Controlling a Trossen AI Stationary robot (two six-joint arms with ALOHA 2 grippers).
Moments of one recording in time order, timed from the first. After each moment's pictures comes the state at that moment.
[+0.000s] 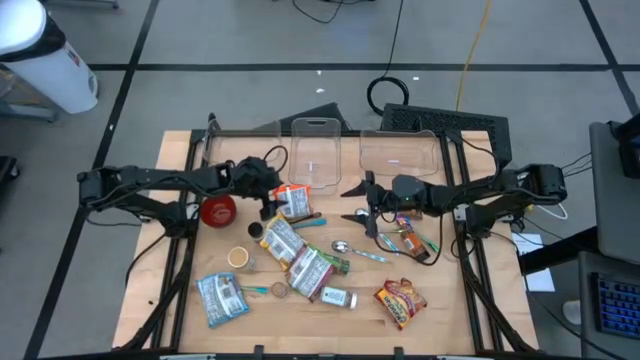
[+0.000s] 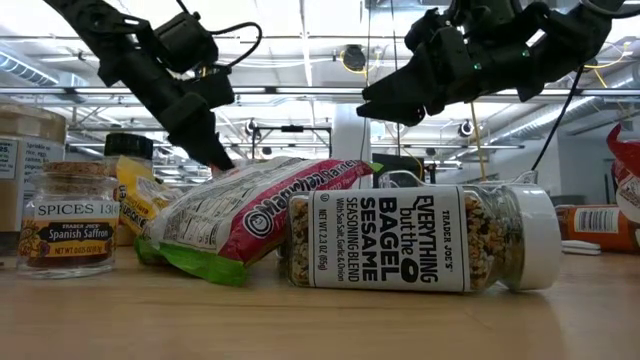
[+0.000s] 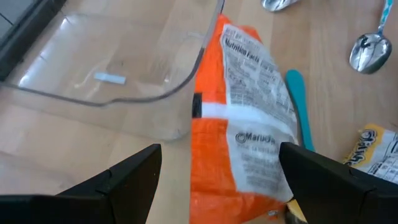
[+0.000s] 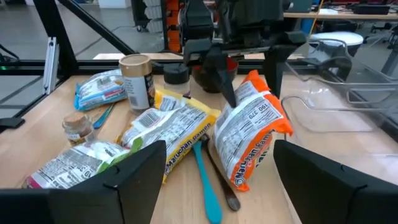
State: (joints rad) left arm 0.31 1.25 0.61 -0.10 0.06 0.08; right arm -0.10 1.37 0.54 0.65 -0.11 -0.02
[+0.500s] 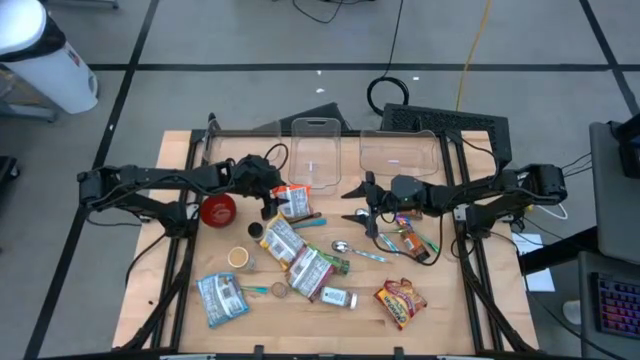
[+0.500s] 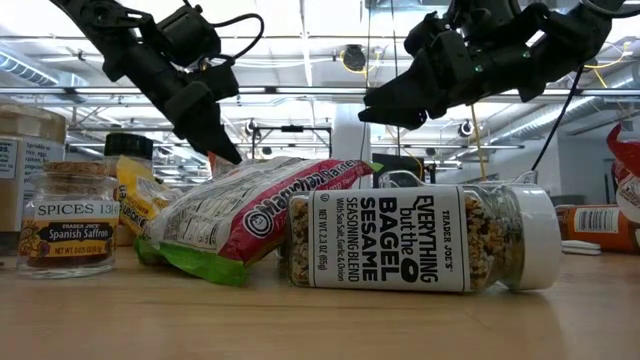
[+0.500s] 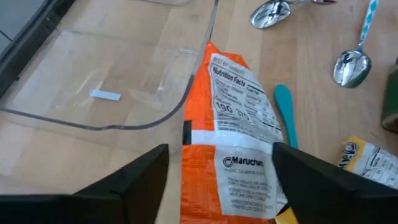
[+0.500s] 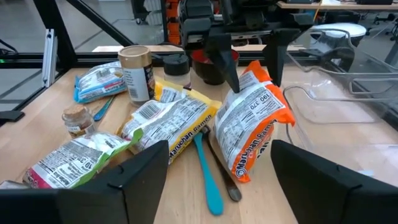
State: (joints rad) left arm 0.31 1.25 0.64 -0.11 0.09 0.07; right arm -0.10 1.37 0.54 0.62 -0.11 -0.01
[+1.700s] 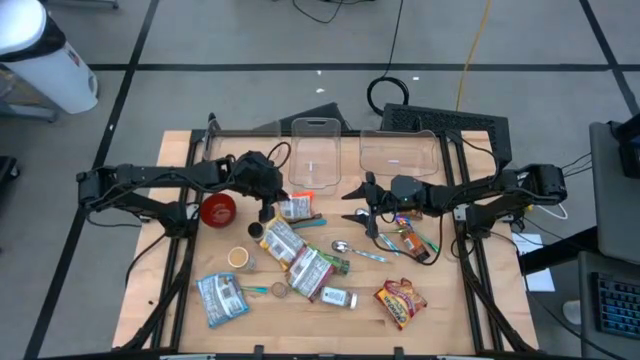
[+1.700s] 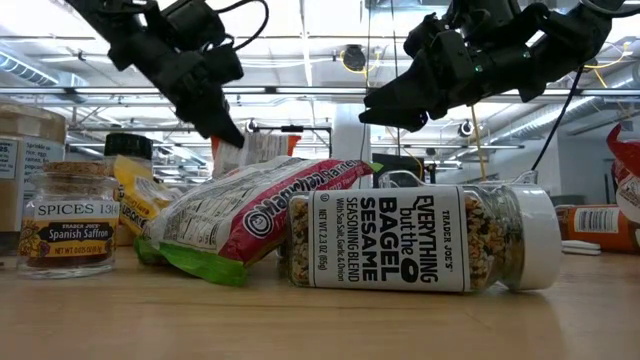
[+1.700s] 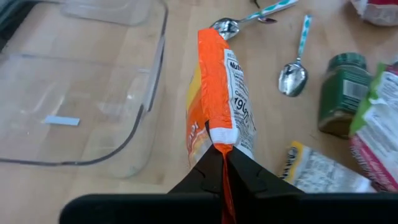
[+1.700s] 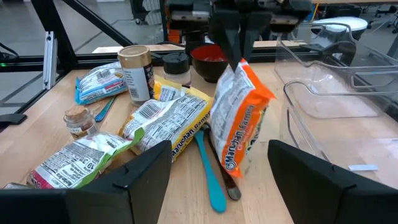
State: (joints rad) left arm 0.30 1.24 0.73 -0.21 0.24 0.11; right arm -0.10 1.37 0.54 0.61 -0.11 0.01
